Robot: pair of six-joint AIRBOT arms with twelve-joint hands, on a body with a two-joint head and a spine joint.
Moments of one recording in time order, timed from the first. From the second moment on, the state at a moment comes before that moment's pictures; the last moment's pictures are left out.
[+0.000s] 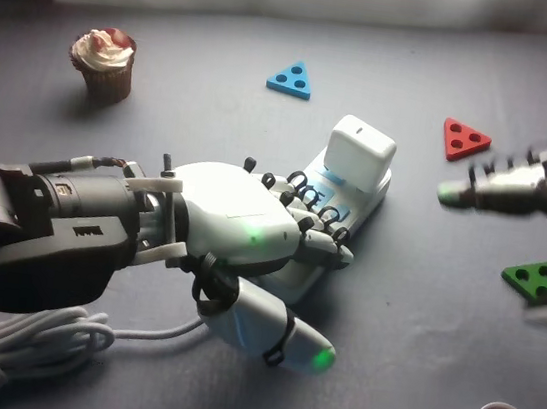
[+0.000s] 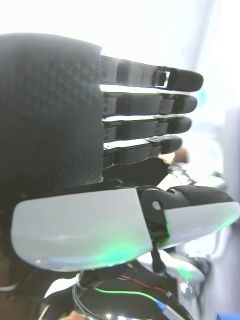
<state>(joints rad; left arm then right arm) 0.64 -1.14 1.01 0.08 -0.16 0.94 -0.32 -0.75 0.84 0.07 0.27 -0.77</state>
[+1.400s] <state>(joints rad) 0.64 -1.12 1.00 0.08 -0.15 0.94 -0.27 -0.90 0.80 1.05 0.64 -1.53</state>
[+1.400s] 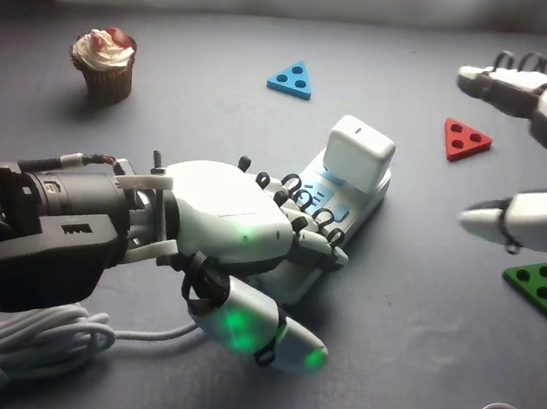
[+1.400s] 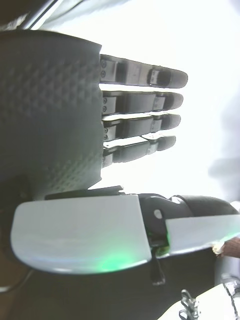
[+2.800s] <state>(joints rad) 0.64 -1.12 1.00 0.08 -0.15 0.94 -0.19 -1.30 1.05 1.48 0.74 -1.62</state>
